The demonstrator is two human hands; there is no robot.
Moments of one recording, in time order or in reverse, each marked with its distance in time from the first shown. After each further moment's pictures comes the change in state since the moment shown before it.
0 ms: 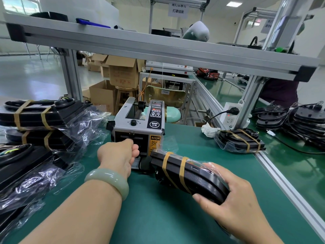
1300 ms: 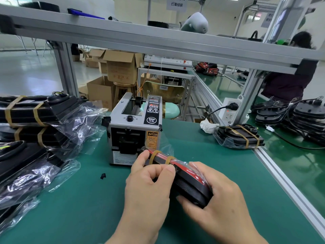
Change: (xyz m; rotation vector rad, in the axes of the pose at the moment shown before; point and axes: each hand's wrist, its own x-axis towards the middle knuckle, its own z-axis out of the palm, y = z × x) left_hand -0.118 -0.048 -0.019 0.279 -0.386 0.466; right_hand -0.002 -0.028 0.016 -0.176 0.057 0.057
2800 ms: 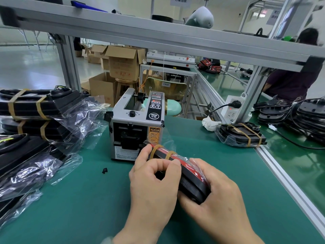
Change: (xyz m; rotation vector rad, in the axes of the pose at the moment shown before) left_hand -0.001 -0.008 0.009 0.046 0.095 0.043; right_hand -0.003 -0.005 0.007 0.032 -0.016 0.026
